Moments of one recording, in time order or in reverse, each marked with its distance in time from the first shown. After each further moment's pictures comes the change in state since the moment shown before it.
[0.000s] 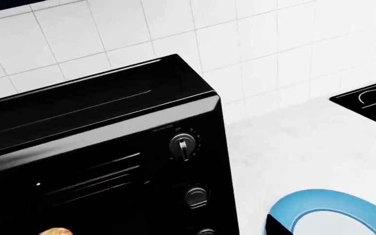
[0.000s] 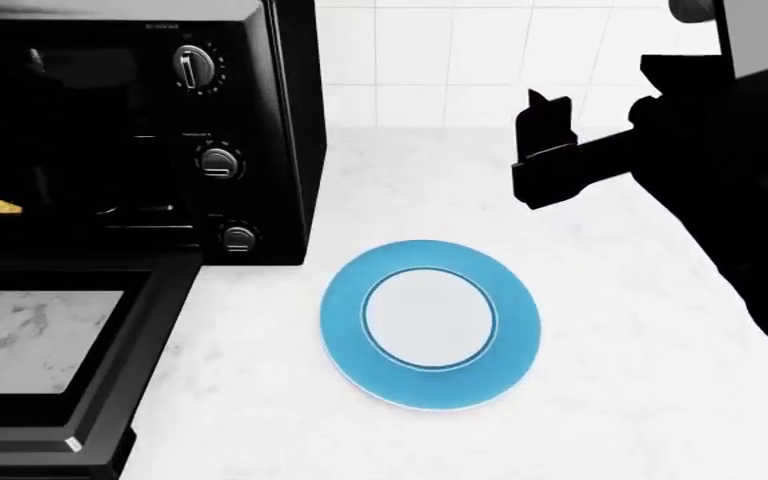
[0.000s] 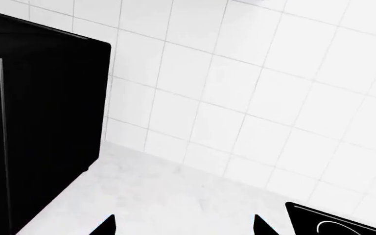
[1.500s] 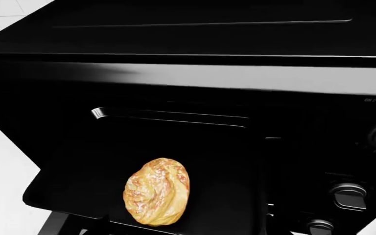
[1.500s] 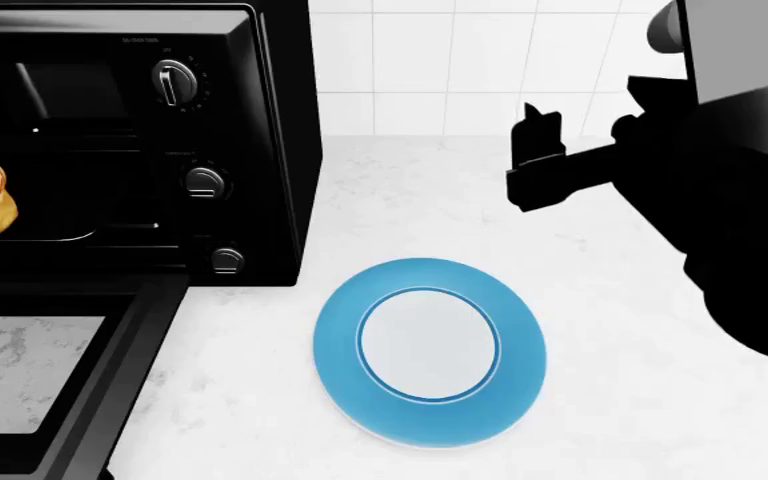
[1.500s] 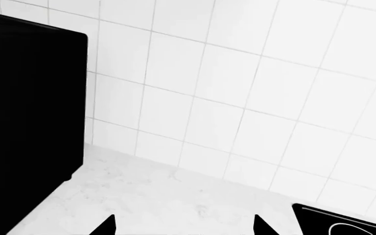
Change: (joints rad) left arm -0.455 -0.163 0.766 -0.264 -0.027 0.147 -0.044; right arm -0.108 0.017 -0.030 -0.017 -0.242 -0.106 -0.195
